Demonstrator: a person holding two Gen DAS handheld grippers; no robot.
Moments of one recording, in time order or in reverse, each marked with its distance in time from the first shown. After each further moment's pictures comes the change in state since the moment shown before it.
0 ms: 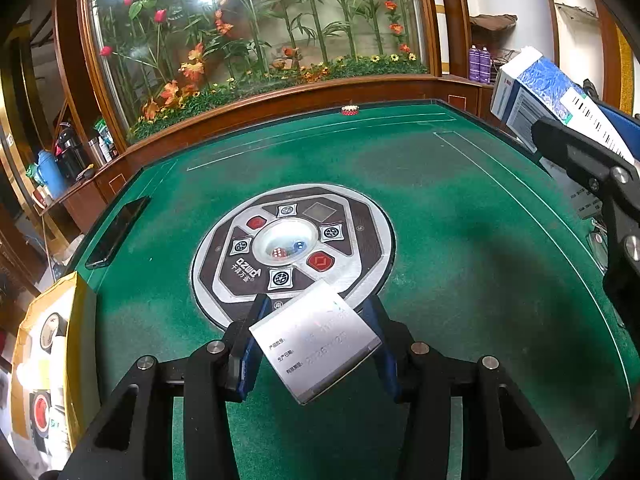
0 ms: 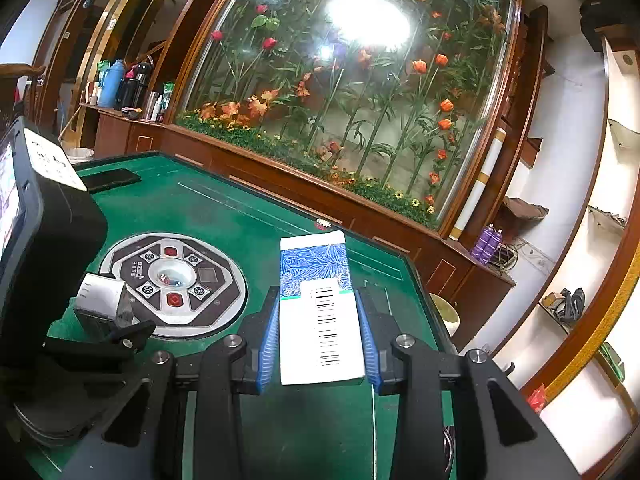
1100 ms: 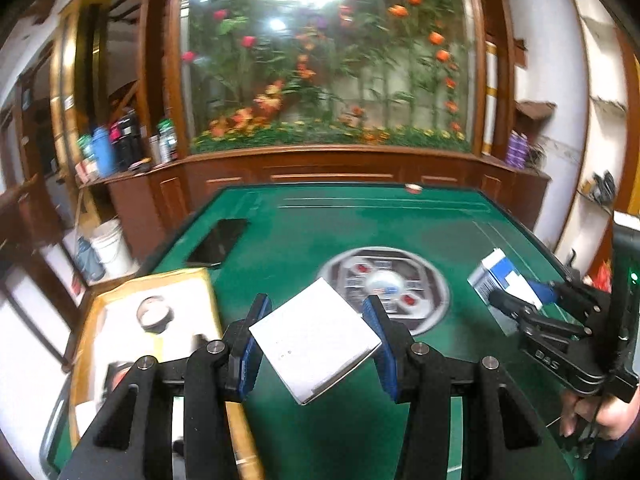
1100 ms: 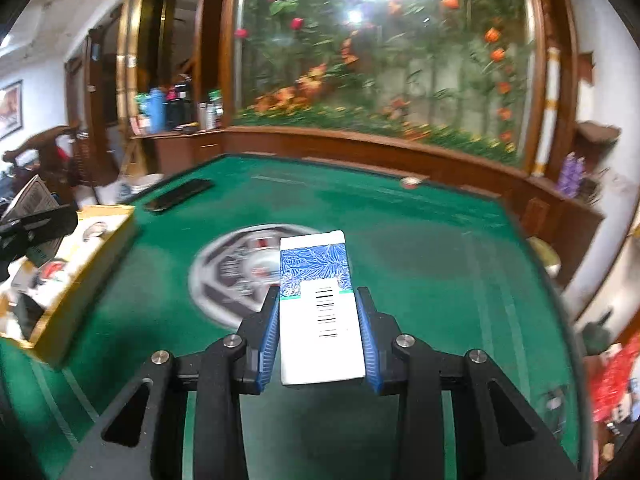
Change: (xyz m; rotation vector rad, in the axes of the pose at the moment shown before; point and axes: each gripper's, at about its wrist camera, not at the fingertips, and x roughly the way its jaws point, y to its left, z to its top) left arm -0.130 0.132 -0.025 -0.240 -0.179 0.078; right arm 0.011 0.012 0.002 0.208 0.129 0.393
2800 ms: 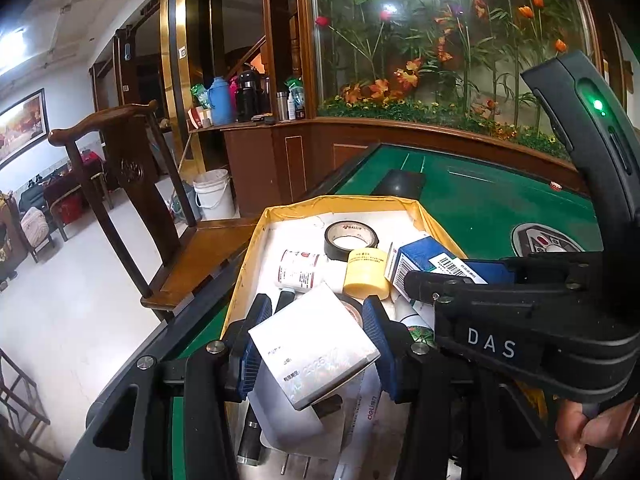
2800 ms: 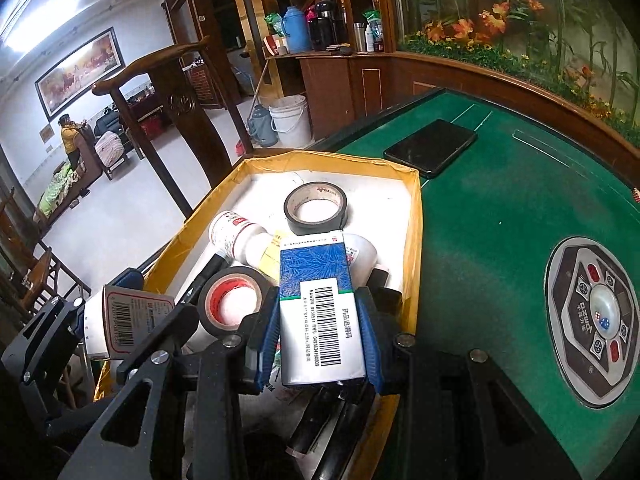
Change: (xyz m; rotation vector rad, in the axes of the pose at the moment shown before) left arm 0.014 0.143 -0.076 -0.166 0.058 0.349; right arm 0.108 0.277 0.046 -0.149 0.288 0.447
